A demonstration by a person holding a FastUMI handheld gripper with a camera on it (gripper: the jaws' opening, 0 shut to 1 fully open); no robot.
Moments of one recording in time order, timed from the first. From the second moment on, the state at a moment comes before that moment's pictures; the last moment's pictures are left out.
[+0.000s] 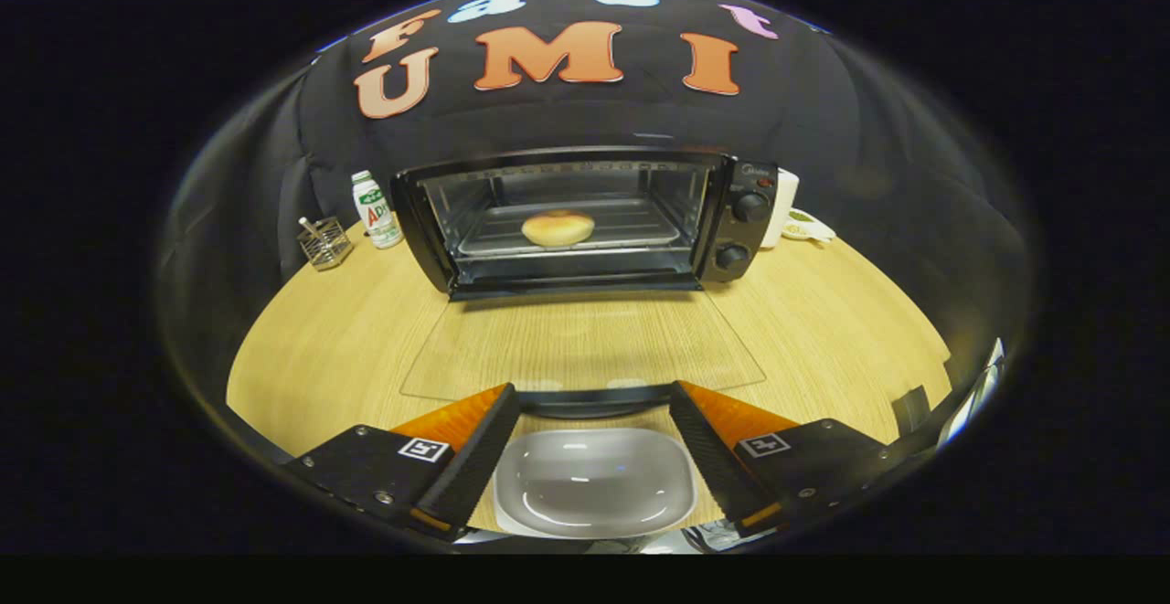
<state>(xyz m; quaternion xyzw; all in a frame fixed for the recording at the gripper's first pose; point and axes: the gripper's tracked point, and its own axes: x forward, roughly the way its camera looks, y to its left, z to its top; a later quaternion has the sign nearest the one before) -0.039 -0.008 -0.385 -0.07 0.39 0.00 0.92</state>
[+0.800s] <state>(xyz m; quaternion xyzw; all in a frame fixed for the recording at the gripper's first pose) -0.035 -0.008 -0.417 -0.08 0.41 0.02 0.91</state>
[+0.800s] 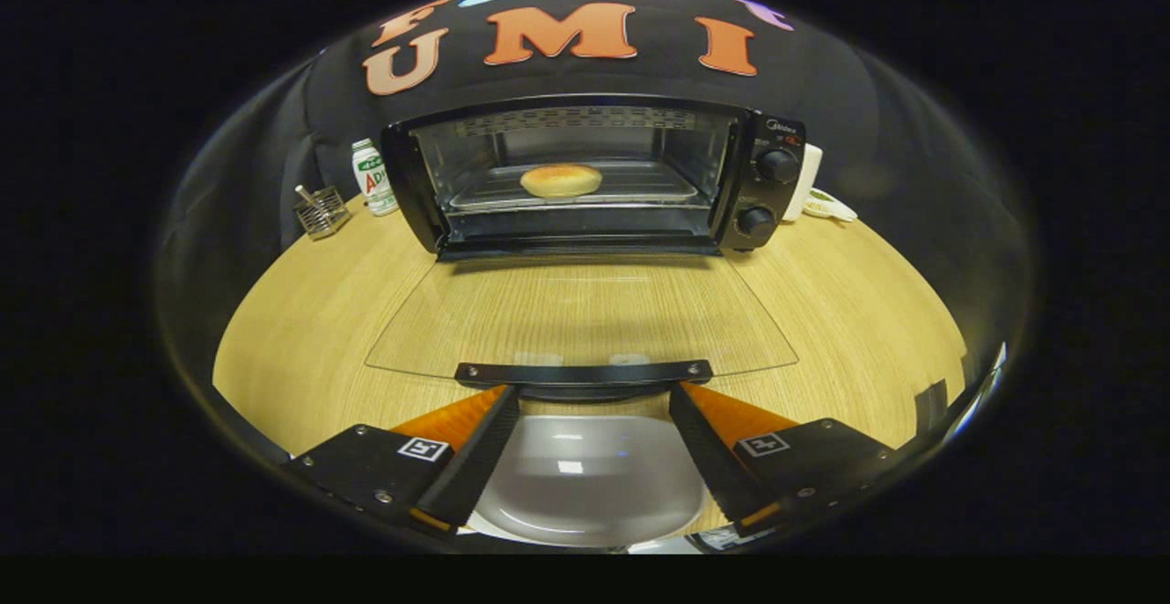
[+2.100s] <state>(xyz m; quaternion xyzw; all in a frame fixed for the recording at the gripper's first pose) 0.042 0.014 -0.297 -0.03 0.31 0.03 0.95</state>
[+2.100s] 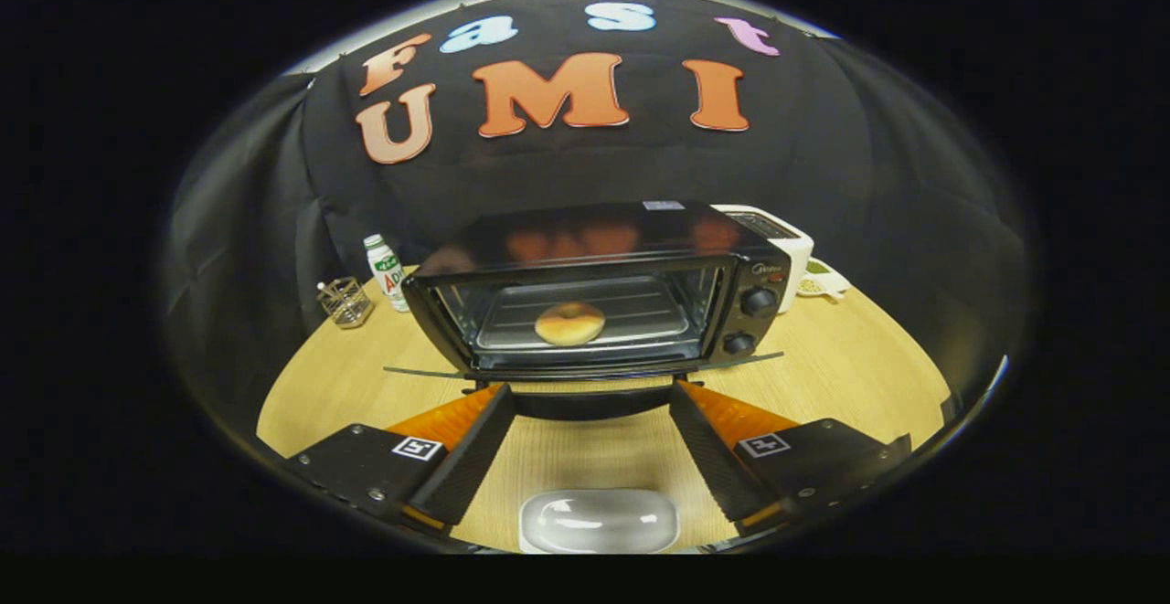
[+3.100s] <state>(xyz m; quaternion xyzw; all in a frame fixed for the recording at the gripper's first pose) 0.105 0.027 -0.221 -0.03 0.24 0.03 0.97</state>
